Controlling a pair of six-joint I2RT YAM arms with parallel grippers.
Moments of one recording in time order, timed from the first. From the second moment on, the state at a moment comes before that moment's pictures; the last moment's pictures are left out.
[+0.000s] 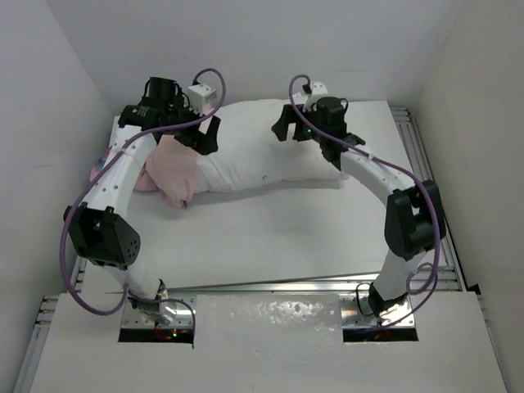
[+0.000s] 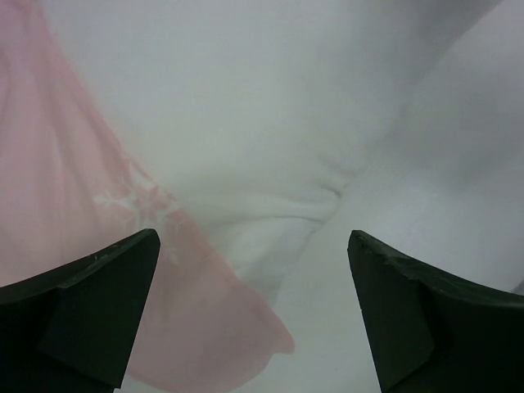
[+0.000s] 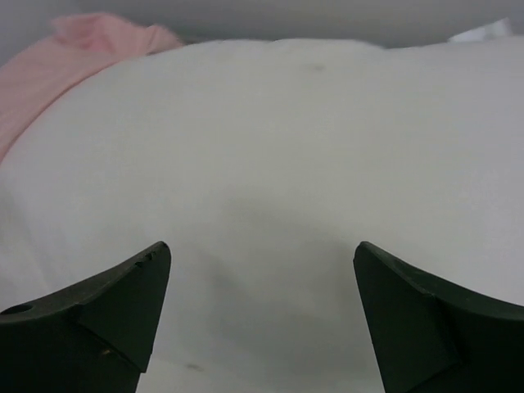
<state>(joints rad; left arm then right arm) -0.15 1.63 1.73 -0.92 0.43 0.35 0.38 1.76 1.33 0.10 -0.18 0.25</state>
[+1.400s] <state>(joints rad) -0.18 1.93 1.79 -0.61 0.10 0.33 0.58 1.30 0.86 -0.05 -0.47 0.04</state>
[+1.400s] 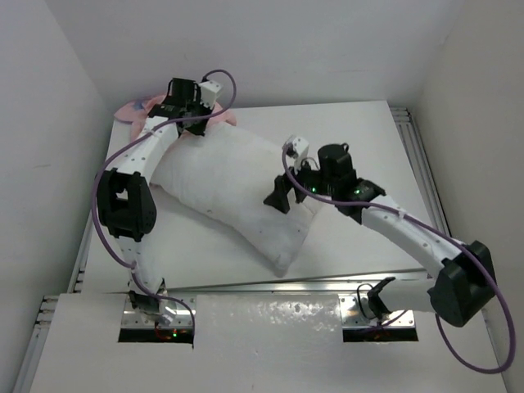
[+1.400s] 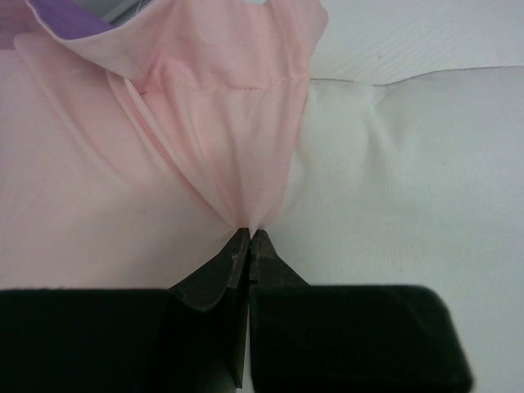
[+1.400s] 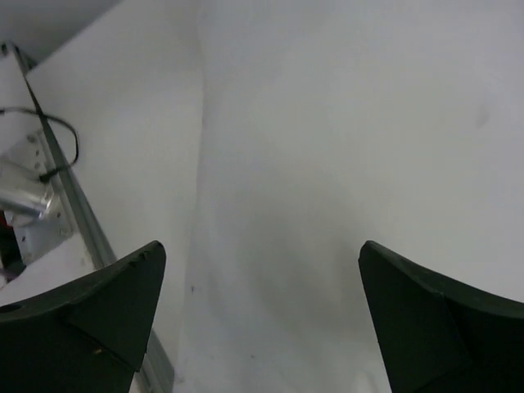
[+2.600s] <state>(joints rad) -0.21 1.95 1.82 -0.62 0.20 0.27 0.47 2.29 1.53 0.61 -0.70 0.43</state>
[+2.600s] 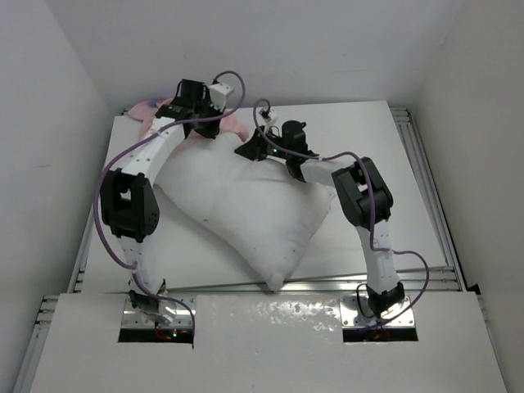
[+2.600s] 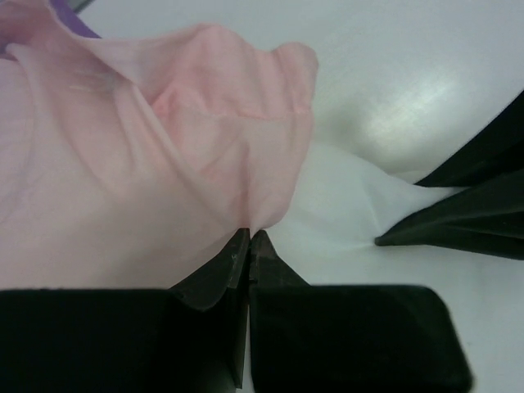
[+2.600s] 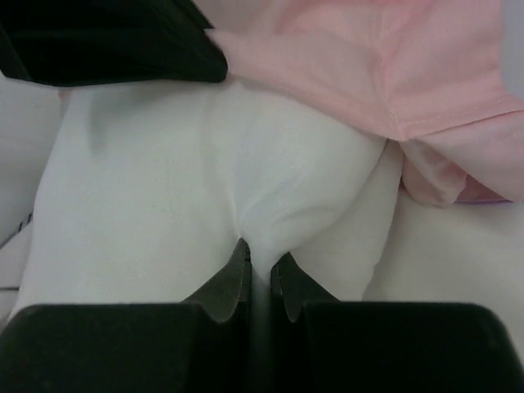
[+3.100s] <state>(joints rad) -0.30 1.72 1.58 -0.61 0.41 0.35 0.55 2.04 1.06 0.99 0.08 0.62</state>
